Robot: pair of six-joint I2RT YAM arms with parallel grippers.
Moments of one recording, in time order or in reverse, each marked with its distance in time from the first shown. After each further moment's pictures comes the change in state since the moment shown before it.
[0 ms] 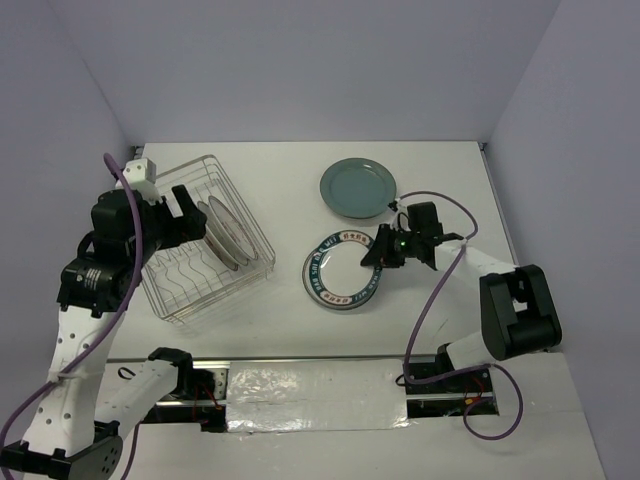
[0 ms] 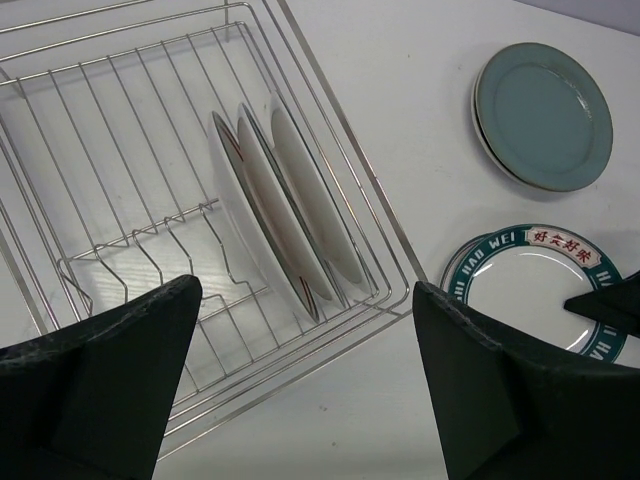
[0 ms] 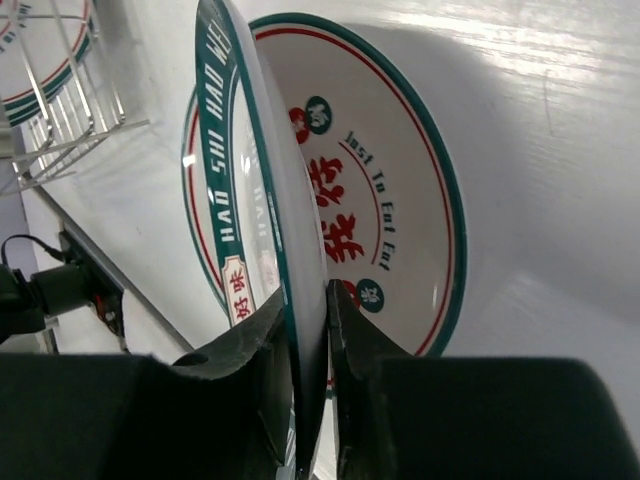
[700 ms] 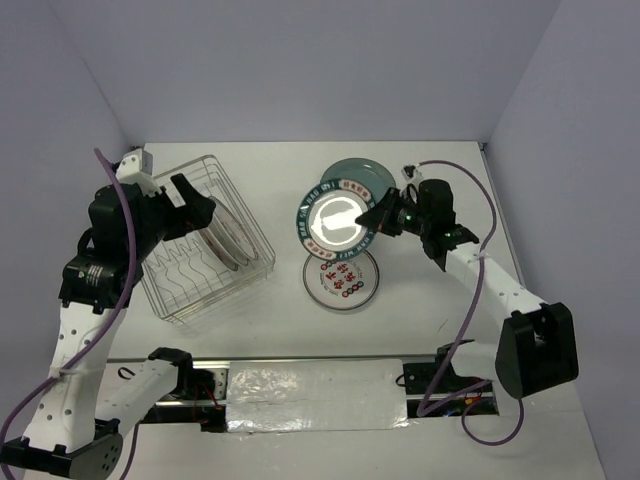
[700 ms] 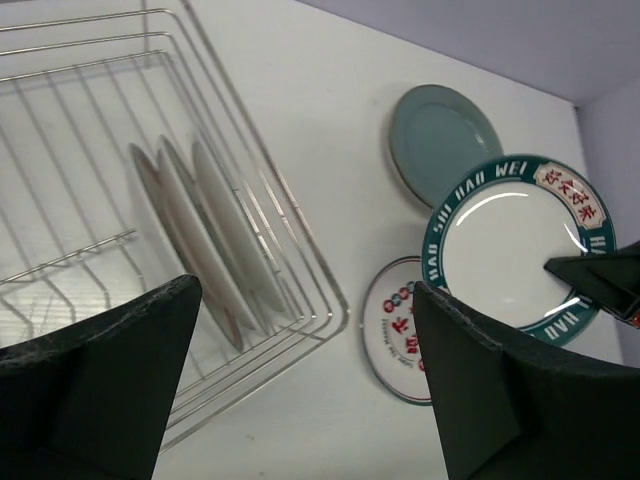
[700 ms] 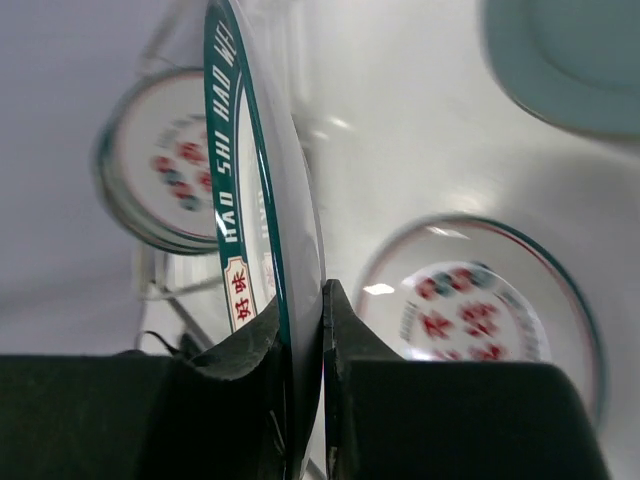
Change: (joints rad) left arm 0.000 0.015 0.000 0.118 0.118 -0.117; right arm 0.084 -0.216 0.137 0.180 0.104 0.294
